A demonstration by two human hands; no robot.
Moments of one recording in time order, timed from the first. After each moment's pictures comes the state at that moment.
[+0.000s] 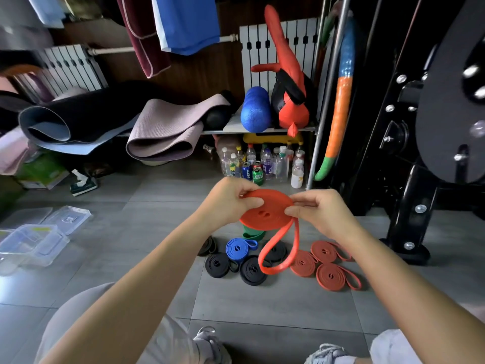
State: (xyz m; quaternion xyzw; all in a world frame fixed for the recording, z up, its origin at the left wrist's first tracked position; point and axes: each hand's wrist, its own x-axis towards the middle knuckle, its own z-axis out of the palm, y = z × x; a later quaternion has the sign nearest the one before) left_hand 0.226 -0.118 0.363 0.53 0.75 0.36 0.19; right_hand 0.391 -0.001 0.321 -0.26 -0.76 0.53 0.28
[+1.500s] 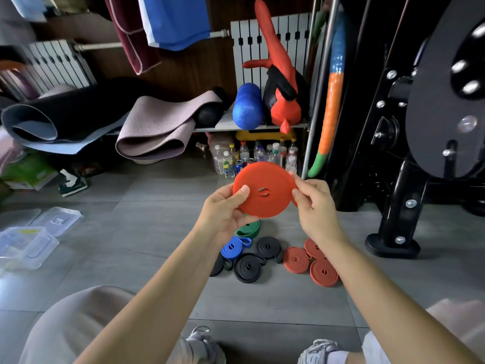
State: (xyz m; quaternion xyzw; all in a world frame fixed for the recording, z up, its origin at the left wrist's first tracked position) left_hand 0.238 -0.111 0.324 0.21 0.51 0.69 0.47; right_hand 0.384 -0.008 0.304 -0.31 -0.75 0.38 0.44
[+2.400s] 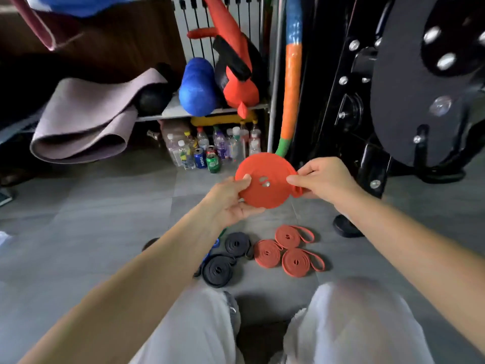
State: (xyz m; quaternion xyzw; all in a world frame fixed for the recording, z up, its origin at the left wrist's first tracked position) left_hand 0.255 0.035 0.310 0.09 0.58 0.56 0.59; right_hand 0.419 0.124 0.323 -0.49 -0.70 0.45 0.26
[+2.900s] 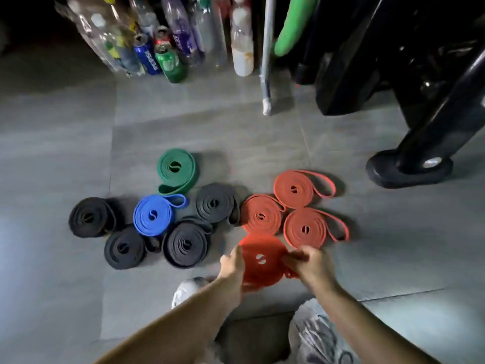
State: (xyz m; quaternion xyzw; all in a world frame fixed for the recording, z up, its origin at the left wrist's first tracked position) left_hand 0.281 0.076 -0.064 -0.19 0.74 0.32 0.56; right_hand 0.426 0.131 -0.094 -0.66 -0.51 0.56 0.03
